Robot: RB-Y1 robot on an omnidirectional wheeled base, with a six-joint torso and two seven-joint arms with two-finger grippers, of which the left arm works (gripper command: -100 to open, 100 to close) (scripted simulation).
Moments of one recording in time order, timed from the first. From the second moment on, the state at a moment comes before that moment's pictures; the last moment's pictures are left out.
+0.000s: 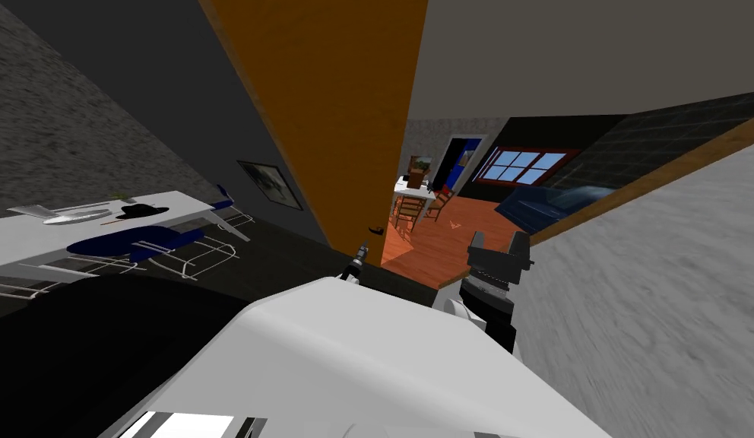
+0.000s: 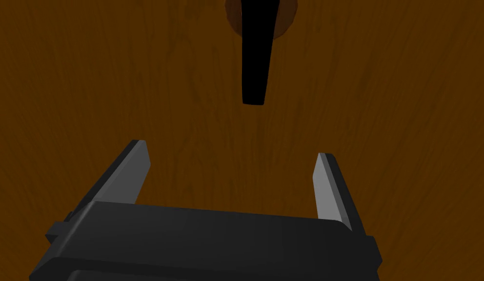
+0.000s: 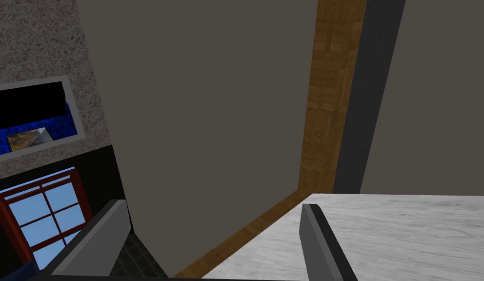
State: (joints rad) arm -0.01 0.15 -0.48 -0.89 0.54 -0.78 -0.25
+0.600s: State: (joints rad) arm -0.01 0.15 -0.44 -0.88 0.56 -0.78 -0.26
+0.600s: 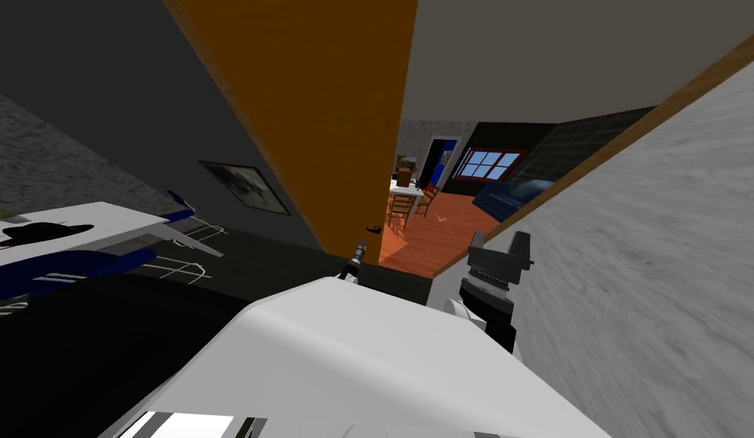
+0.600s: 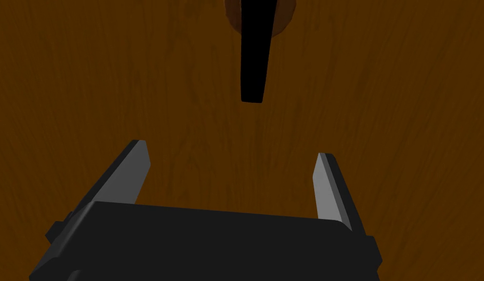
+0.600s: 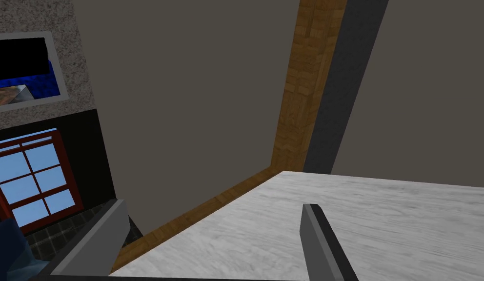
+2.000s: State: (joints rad) arm -0.04 0.15 -0.25 -0.80 0.64 -0.80 -0.30
